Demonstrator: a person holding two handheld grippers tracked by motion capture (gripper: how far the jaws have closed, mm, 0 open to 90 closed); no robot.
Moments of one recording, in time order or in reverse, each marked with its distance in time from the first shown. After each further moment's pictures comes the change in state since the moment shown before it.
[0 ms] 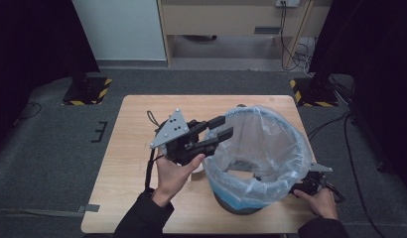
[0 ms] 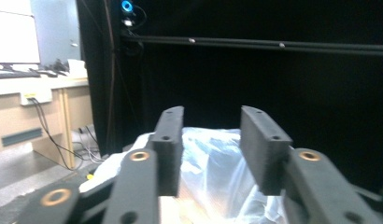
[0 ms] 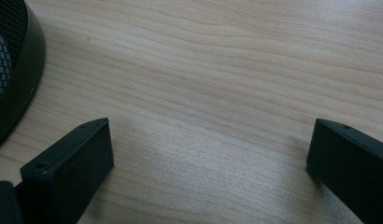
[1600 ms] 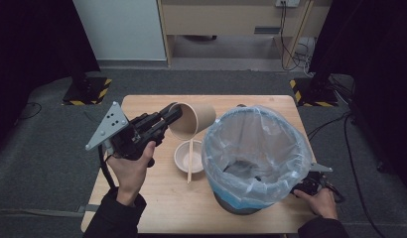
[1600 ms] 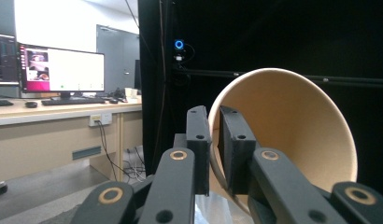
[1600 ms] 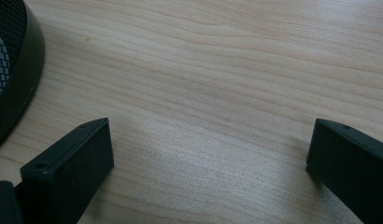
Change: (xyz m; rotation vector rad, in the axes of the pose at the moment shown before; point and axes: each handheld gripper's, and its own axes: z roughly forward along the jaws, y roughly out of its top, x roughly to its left) left arm 0.017 0.034 -0.067 -0.092 0.153 0.022; right arm 0.000 0.000 0.000 0.000 -0.001 0.001
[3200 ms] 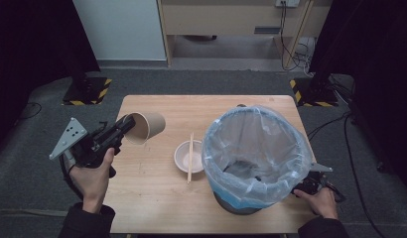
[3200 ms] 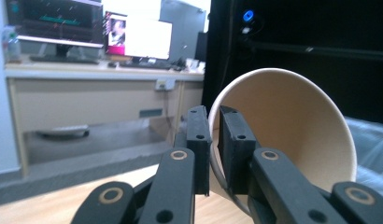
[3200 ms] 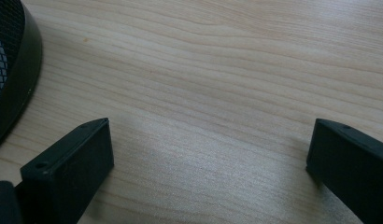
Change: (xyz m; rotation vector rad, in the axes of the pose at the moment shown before) left arm 0.061 -0.032 -0.085 0.083 0.253 -0.049; right arm 0.000 0.000 0.000 0.000 -0.004 0.005
